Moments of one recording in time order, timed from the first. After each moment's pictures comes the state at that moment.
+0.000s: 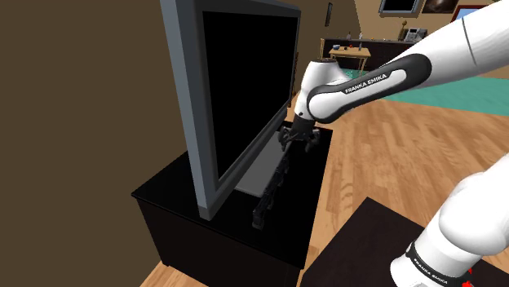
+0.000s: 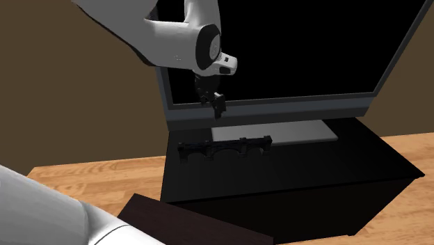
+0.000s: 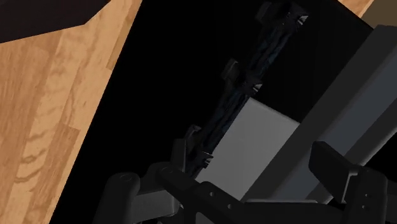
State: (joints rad) arm -0.11 -0.24 0.17 -2.43 0.05 2.34 0.71
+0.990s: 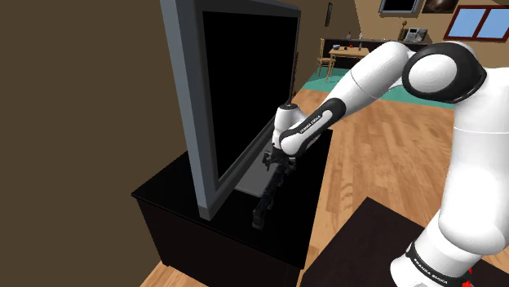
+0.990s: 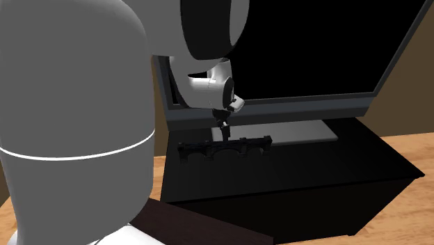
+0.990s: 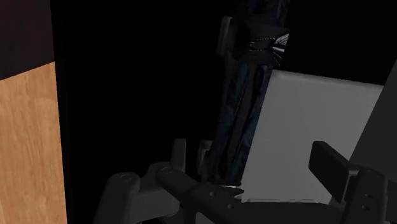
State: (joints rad) arm -0.11 0.35 0.13 -2.18 -0.16 2.60 1.18
